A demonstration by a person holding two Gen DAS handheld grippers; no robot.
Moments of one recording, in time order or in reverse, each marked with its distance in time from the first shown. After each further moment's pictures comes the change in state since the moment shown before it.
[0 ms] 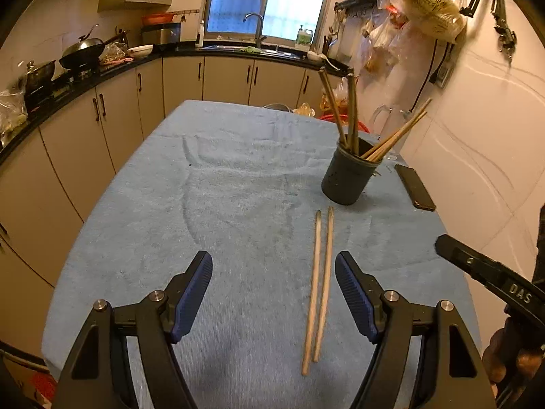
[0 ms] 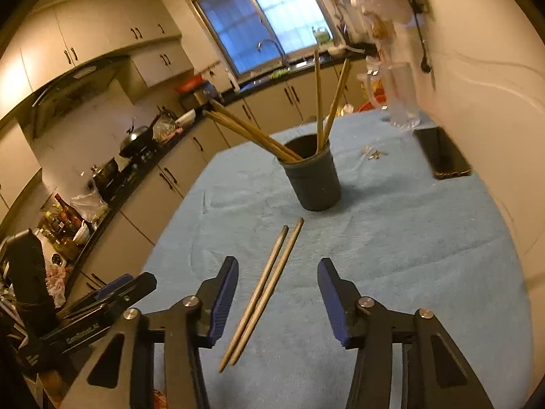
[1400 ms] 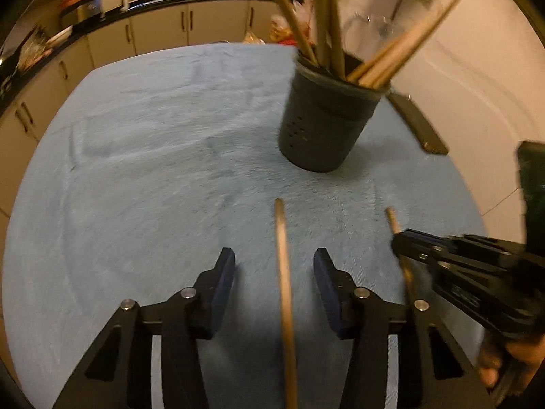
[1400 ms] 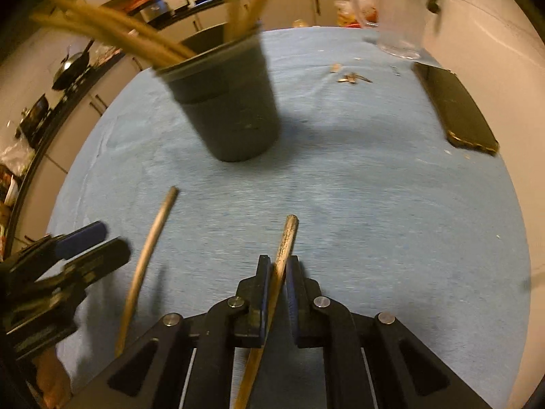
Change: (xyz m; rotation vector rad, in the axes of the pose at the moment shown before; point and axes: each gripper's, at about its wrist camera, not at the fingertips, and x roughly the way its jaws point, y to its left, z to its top) left arm 0.166 -0.063 0.029 0.228 0.295 -0.099; right arm 0.157 -0.055 0.017 -0.048 0.347 -0.242
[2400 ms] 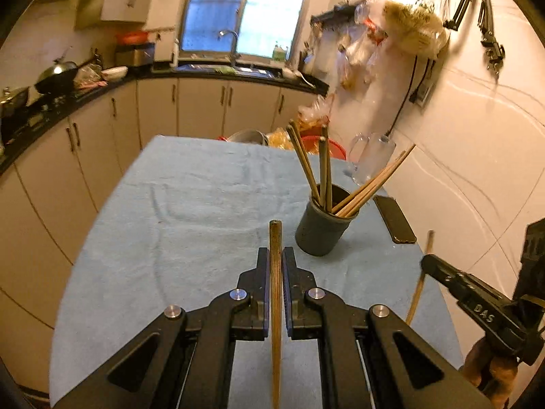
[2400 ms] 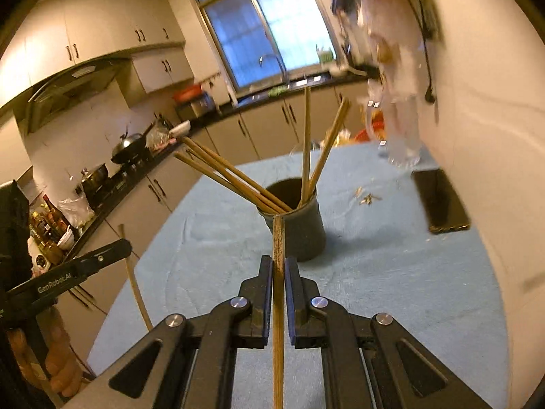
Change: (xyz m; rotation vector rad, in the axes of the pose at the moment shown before) left arm -0.177 0.027 -0.025 -0.165 -0.384 0.031; right arm -0.147 0.010 -0.018 -0.004 -0.456 0.175
